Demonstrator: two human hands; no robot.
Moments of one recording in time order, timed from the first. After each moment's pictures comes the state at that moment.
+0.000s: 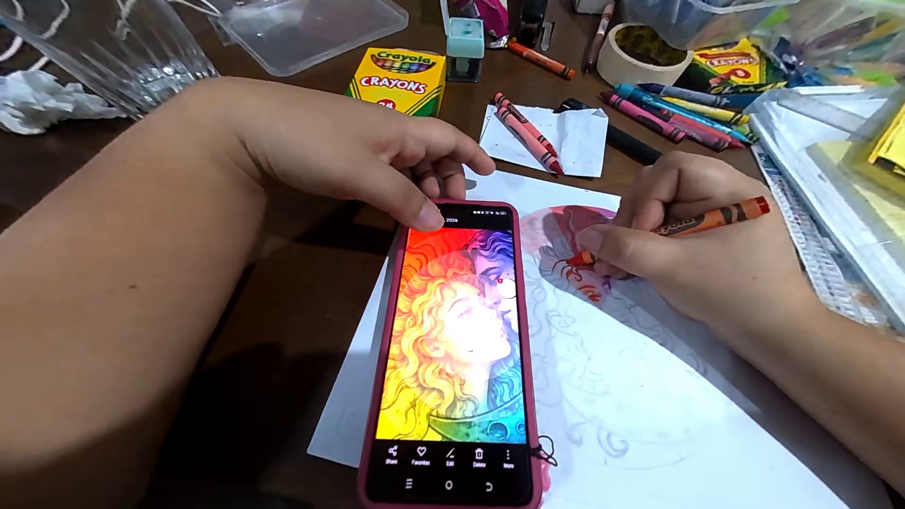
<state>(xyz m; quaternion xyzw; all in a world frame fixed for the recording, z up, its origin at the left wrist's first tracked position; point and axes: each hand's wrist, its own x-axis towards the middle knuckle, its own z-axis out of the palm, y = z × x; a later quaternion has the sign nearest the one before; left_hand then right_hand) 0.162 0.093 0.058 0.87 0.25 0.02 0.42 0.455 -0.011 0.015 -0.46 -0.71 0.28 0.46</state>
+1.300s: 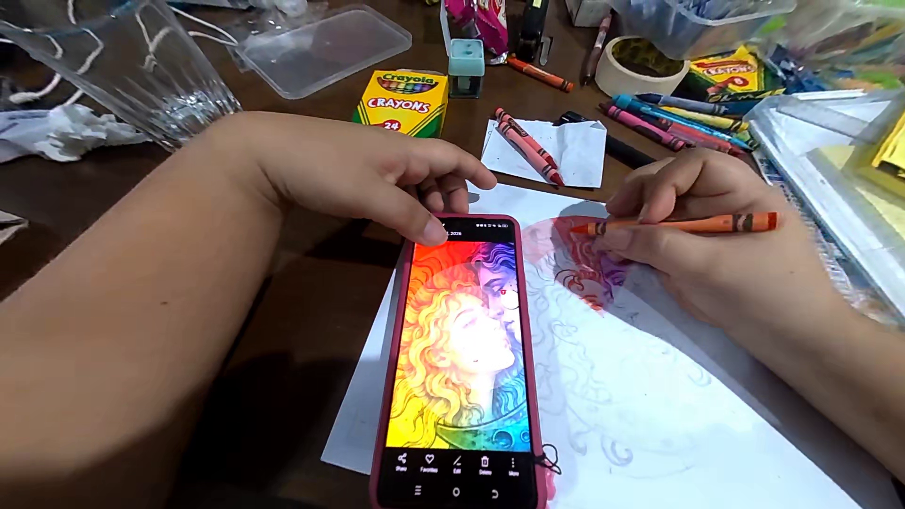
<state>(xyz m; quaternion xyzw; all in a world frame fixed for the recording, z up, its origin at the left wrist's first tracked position) 0.162 0.094 0.059 0.87 0.24 0.02 0.43 0.470 -0.003 0.009 -0.38 -0.68 0.38 0.49</state>
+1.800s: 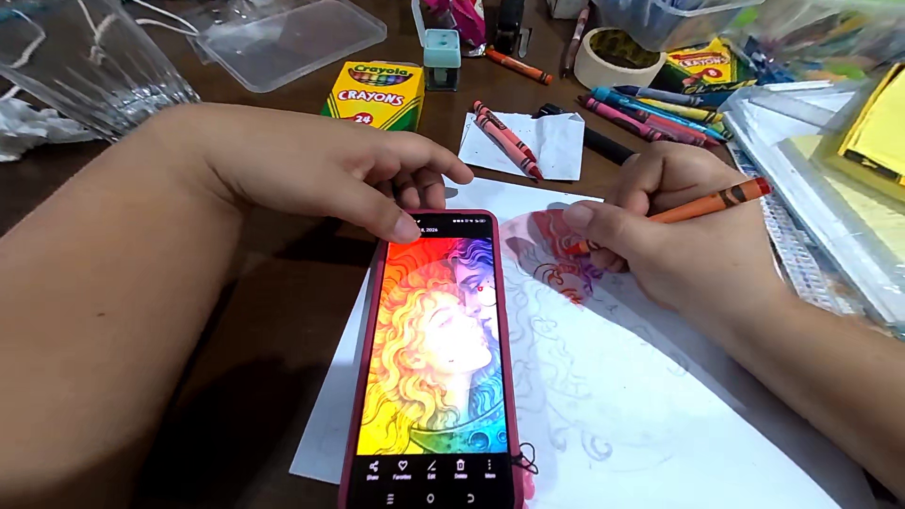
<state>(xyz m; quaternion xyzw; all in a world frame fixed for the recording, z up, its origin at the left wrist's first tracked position) 0.159 0.098 0.052 0.88 0.23 0.03 0.41 0.457 -0.004 0.013 -0.43 -0.70 0.28 0.50</state>
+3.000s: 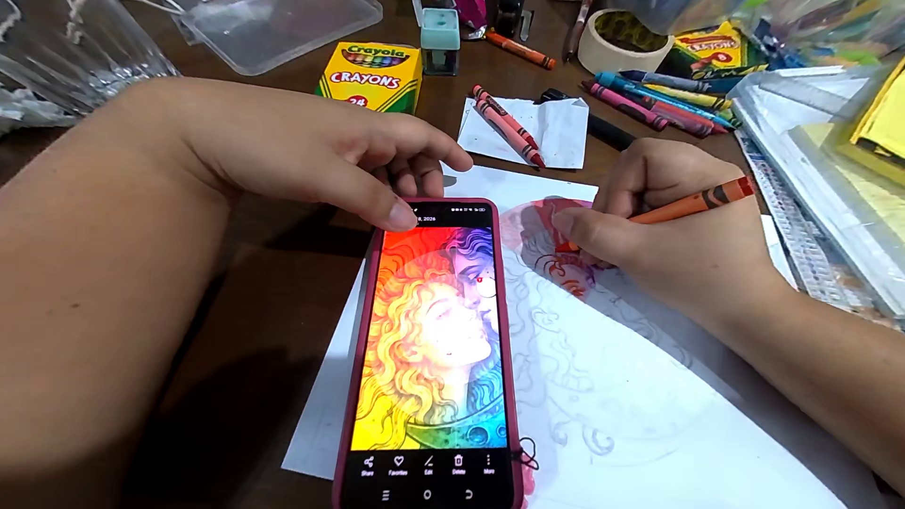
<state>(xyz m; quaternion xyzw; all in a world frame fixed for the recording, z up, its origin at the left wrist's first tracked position) 0.159 0.100 0.052 0.88 0.23 0.03 0.41 0.452 -0.006 0.014 -0.46 -0.75 0.20 0.44</state>
